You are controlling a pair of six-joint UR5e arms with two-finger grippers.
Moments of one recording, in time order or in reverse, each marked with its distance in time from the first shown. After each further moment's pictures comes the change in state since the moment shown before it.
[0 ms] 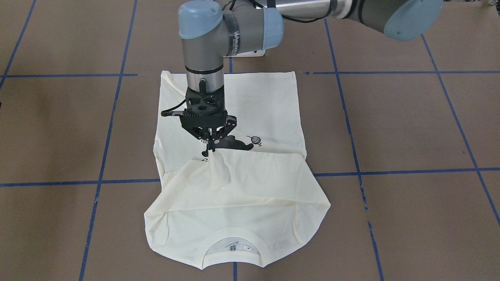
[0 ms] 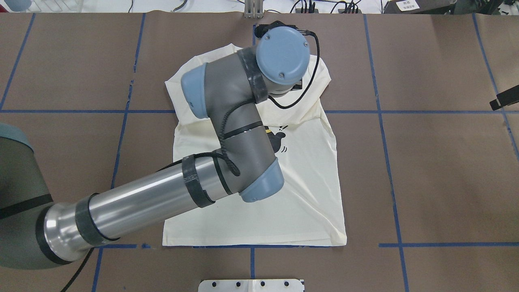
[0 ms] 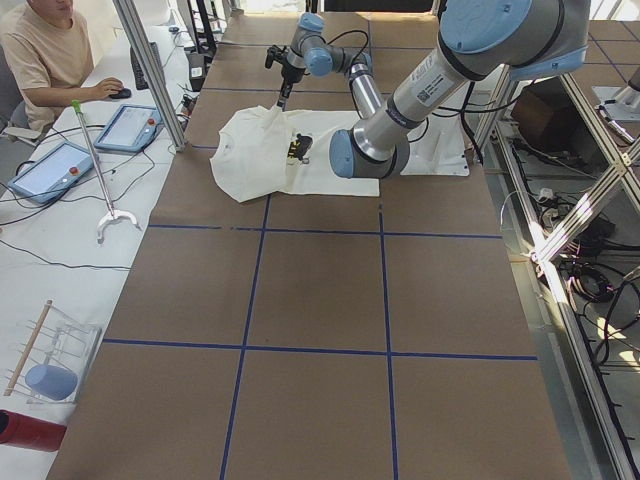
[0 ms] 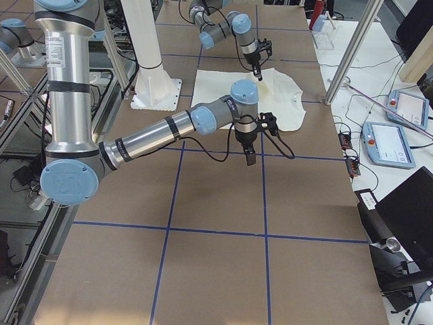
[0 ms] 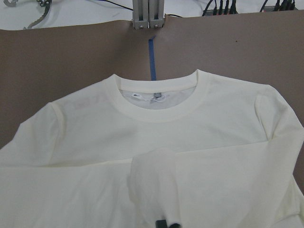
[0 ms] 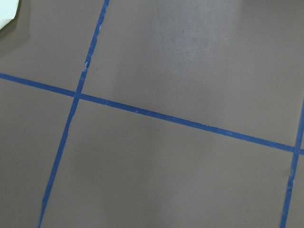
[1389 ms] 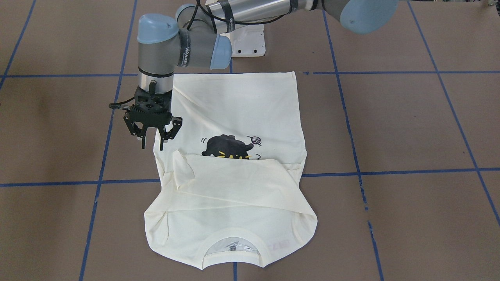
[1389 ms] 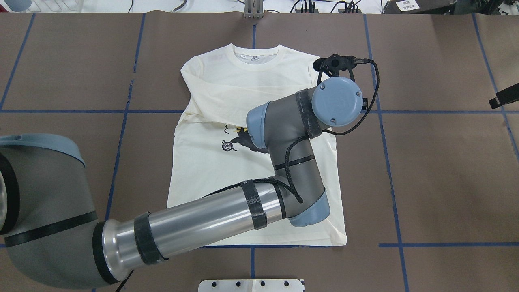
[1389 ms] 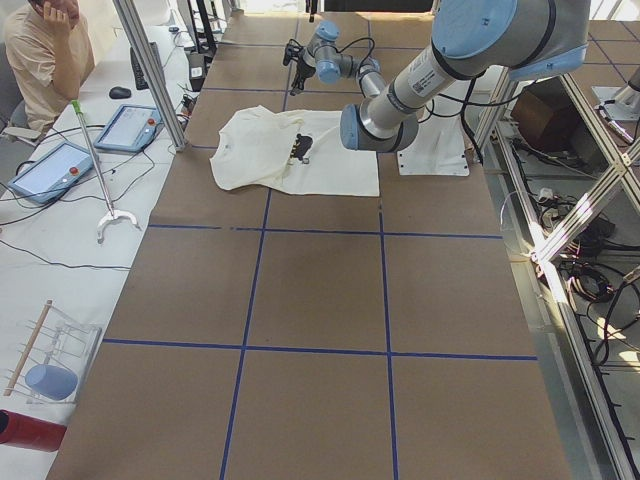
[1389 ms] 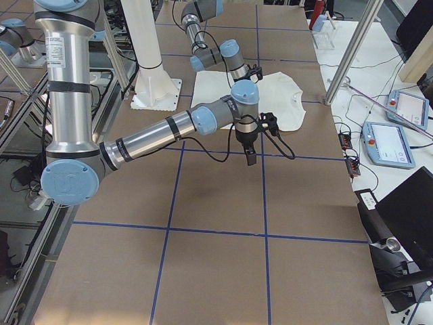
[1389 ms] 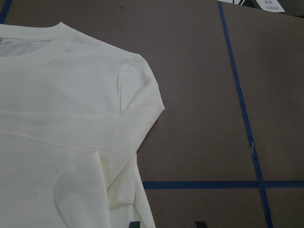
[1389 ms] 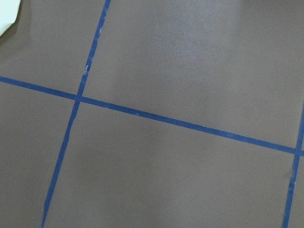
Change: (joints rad) left arm 0.088 -0.147 0.288 -0.398 0.010 -0.060; right arm -0.002 0.012 0.000 0.005 0.001 0.031
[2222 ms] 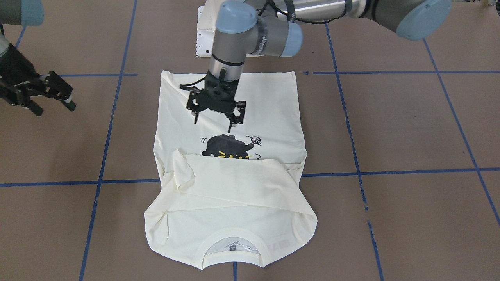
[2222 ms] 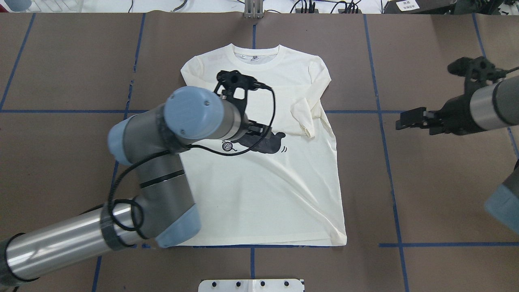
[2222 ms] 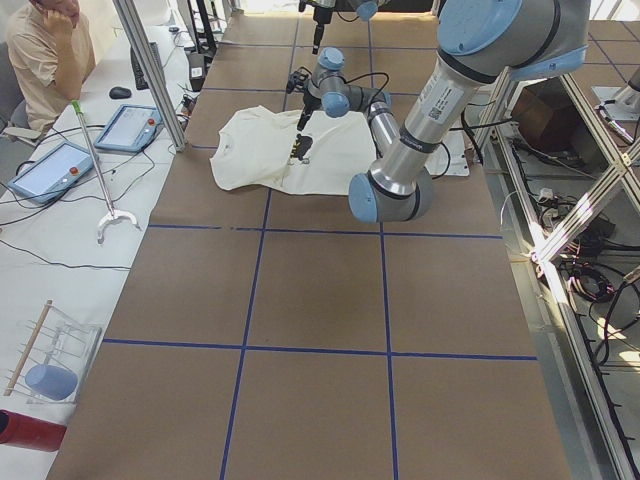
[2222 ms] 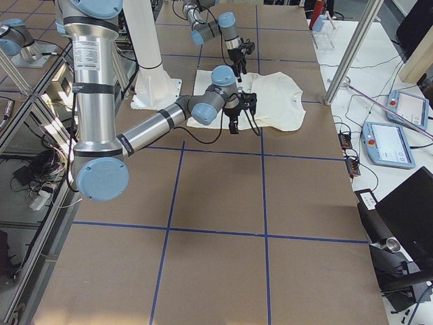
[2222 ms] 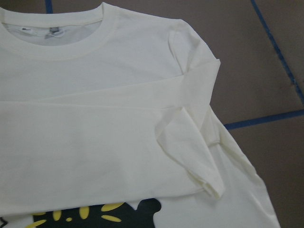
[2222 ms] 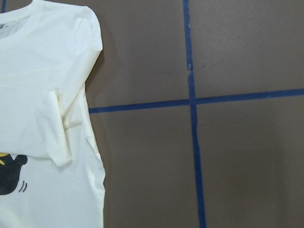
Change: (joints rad) left arm -0.063 0.594 -0.712 0.186 -0.127 0.318; right arm -0.466 0.001 0.090 0.374 -0.271 0.891
